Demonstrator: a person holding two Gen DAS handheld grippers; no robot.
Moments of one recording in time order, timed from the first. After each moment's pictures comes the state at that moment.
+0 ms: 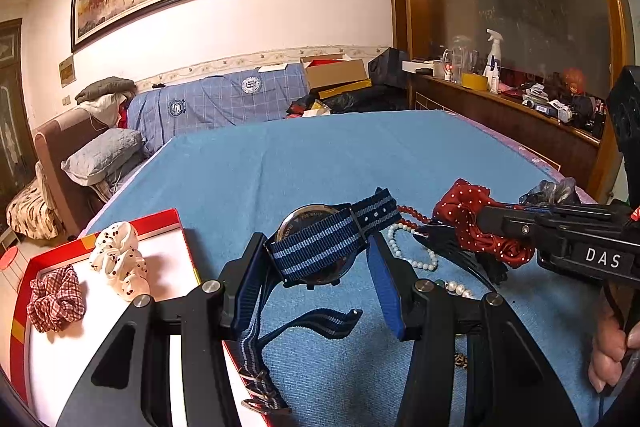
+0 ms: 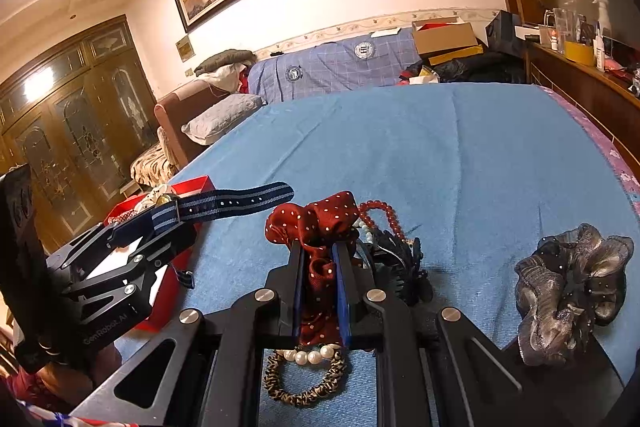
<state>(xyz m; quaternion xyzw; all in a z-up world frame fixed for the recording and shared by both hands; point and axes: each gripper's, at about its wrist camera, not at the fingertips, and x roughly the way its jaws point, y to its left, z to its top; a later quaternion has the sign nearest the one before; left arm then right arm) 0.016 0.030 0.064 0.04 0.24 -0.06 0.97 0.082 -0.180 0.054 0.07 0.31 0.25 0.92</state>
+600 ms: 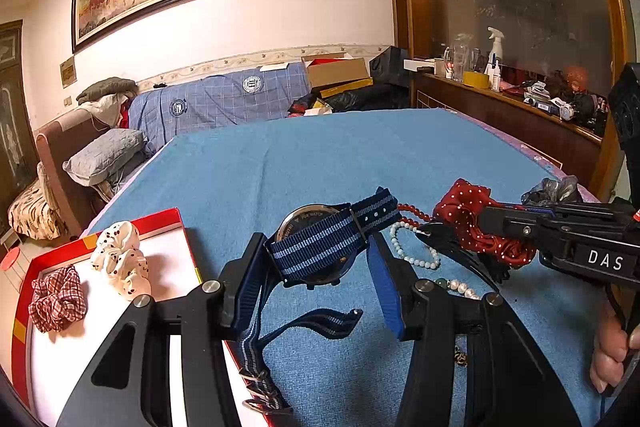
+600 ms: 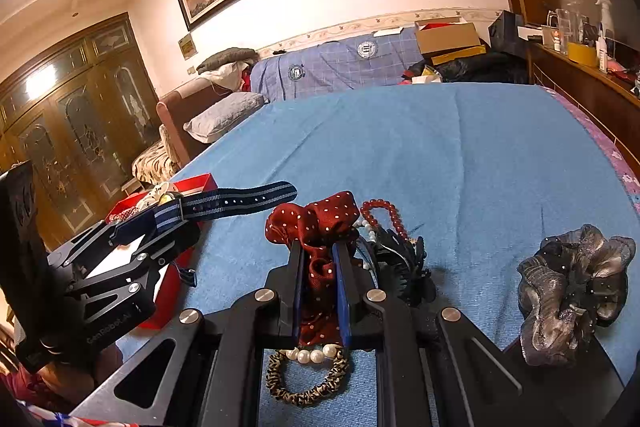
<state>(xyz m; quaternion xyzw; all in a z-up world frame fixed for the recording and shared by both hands) 0.017 0.029 0.063 0.04 0.24 -0.05 0.97 0.081 -0.180 0.052 0.06 0.31 0.25 0.91</state>
